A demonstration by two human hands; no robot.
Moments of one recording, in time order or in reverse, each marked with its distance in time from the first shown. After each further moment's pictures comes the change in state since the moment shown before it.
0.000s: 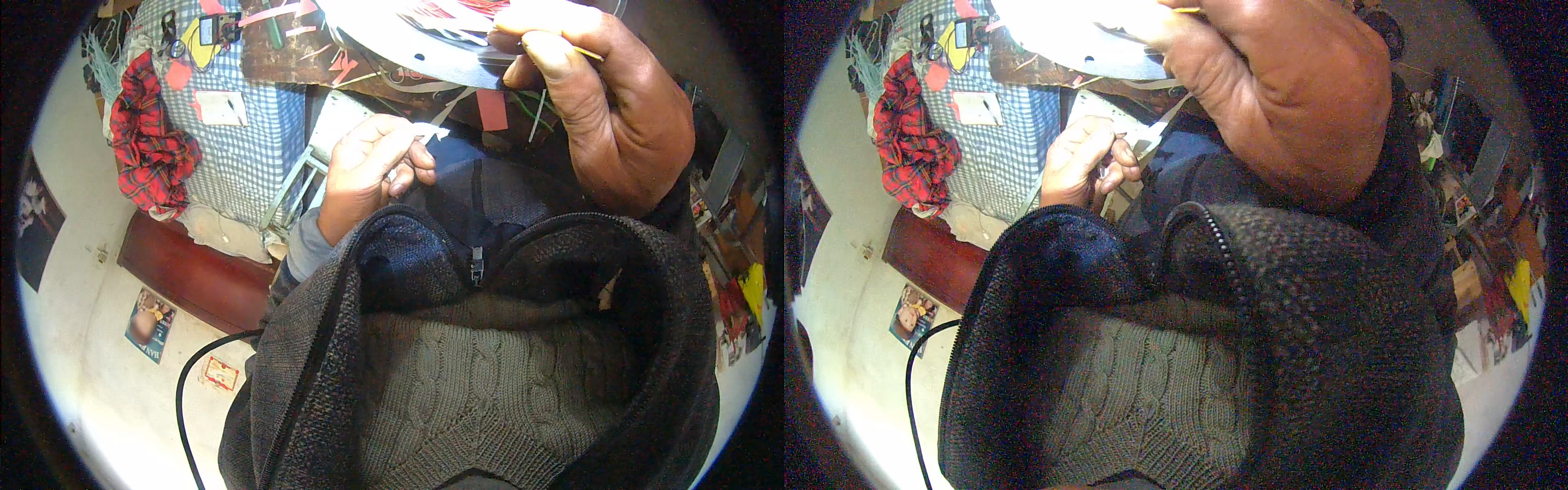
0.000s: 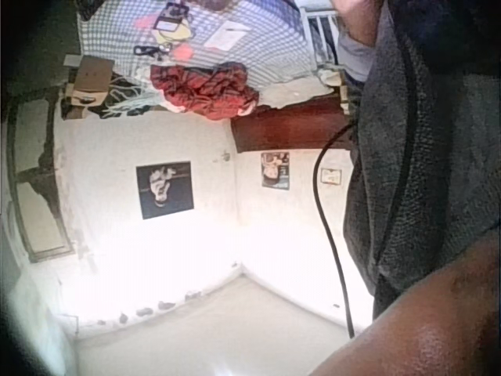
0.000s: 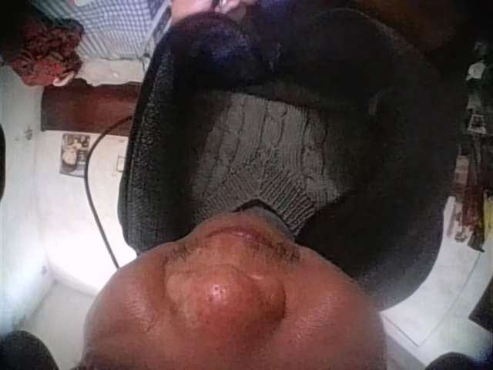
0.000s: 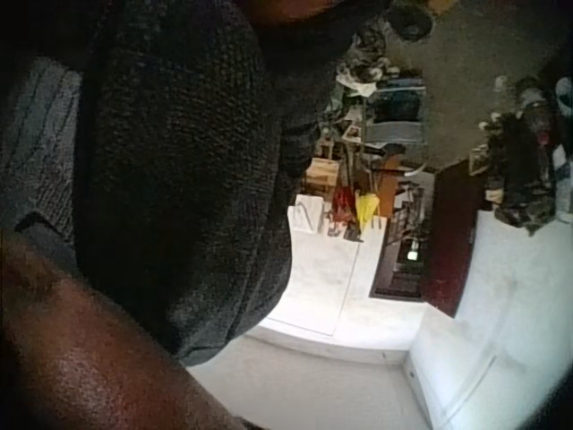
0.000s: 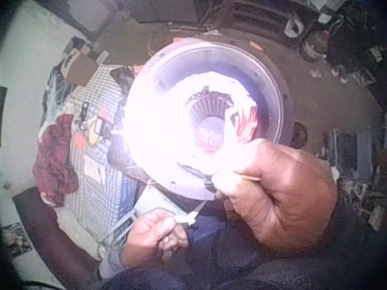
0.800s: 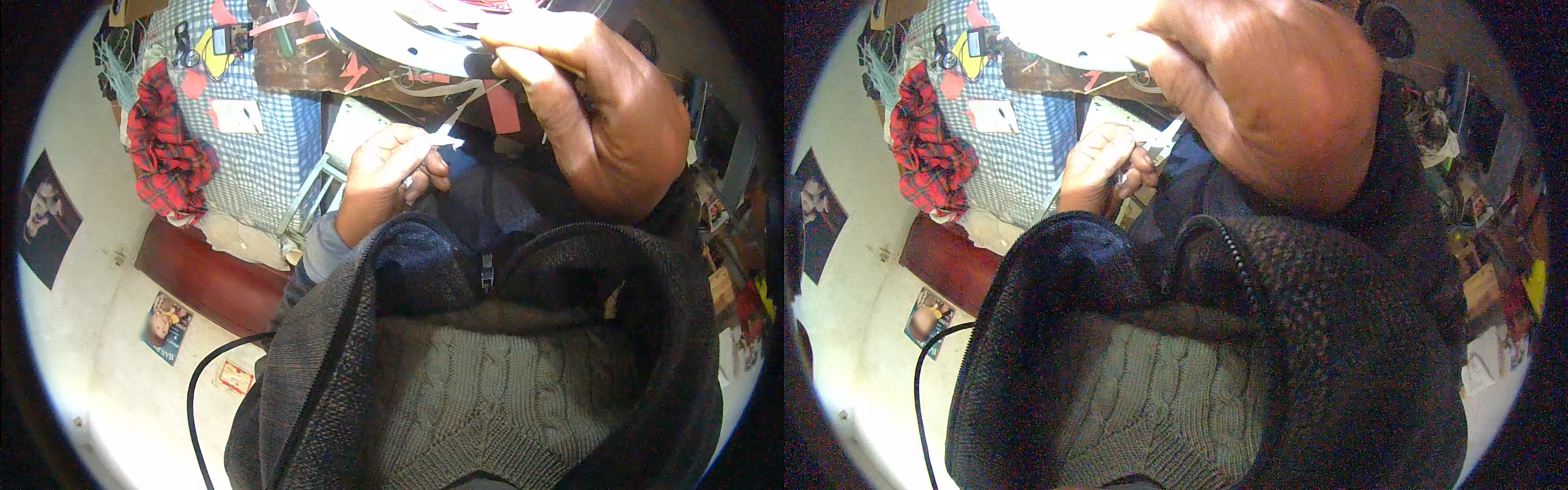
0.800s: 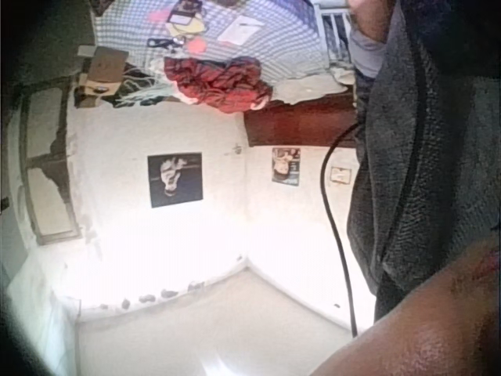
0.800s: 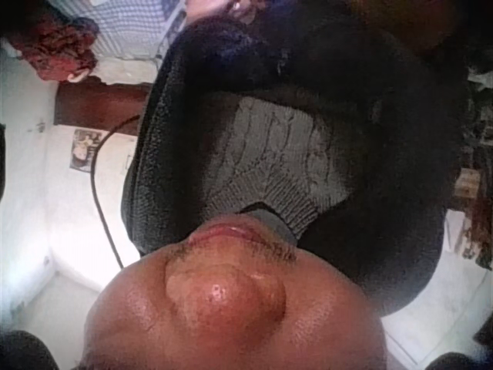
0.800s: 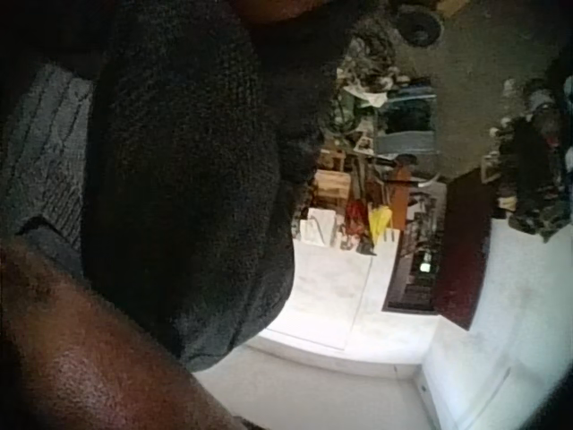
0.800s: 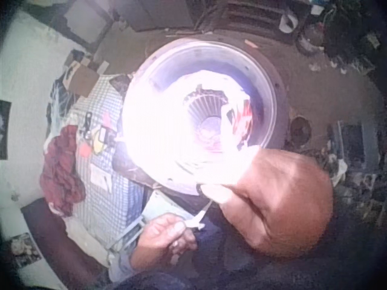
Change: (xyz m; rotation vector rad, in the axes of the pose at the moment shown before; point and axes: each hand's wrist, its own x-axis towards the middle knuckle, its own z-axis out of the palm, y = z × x) left_hand -0.004 -0.015 0.003 0.109 0.038 -0.039; right_hand -0.013 0.005 -0.010 -0.173 -0.181 -0.198
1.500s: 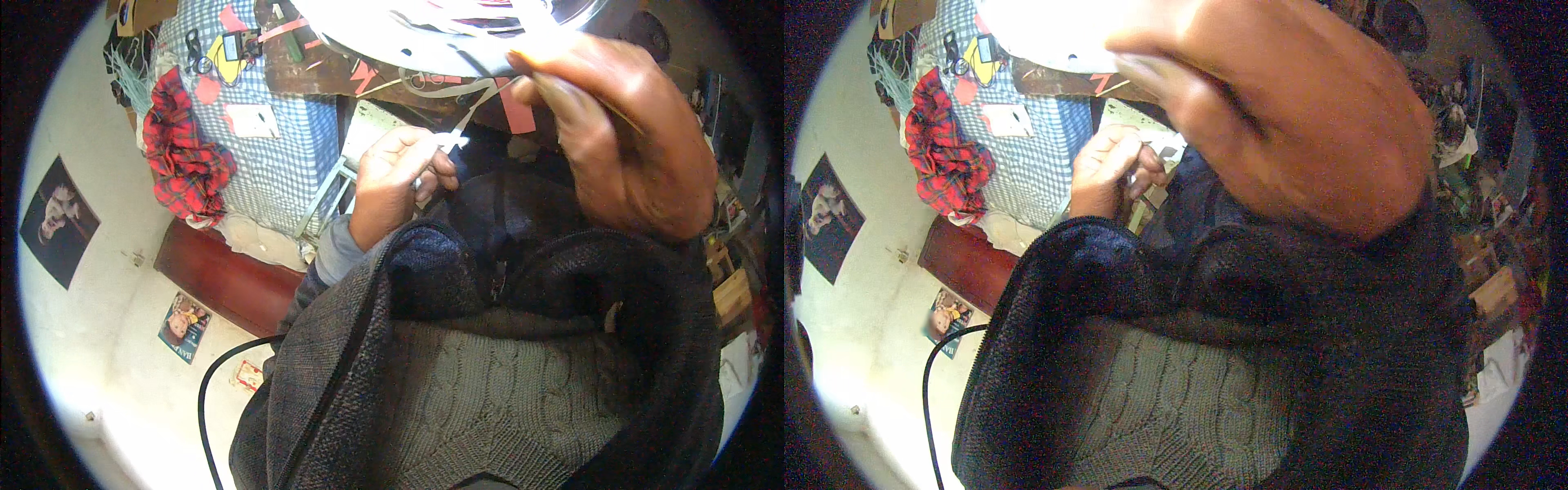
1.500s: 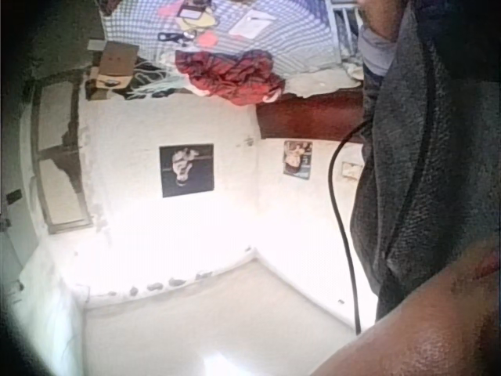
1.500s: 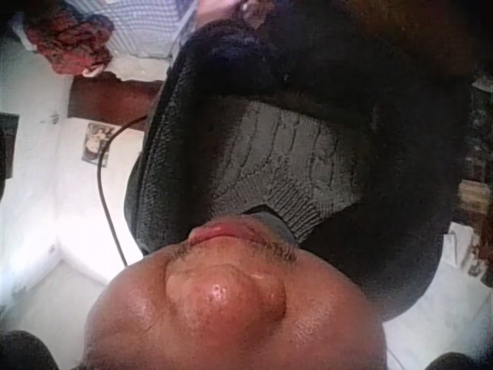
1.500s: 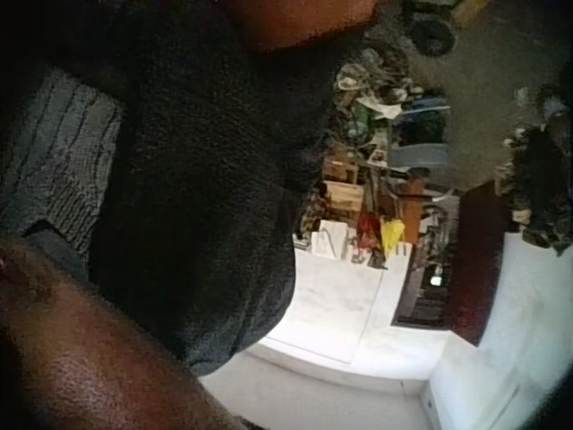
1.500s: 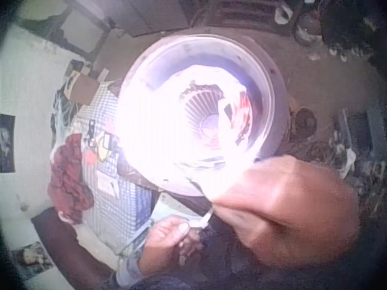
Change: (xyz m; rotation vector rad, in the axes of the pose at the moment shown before) left_hand 0.007 -0.004 0.001 0.073 0.048 0.051; right_hand -0.022 0.002 0.001 0.118 0.094 -0.021
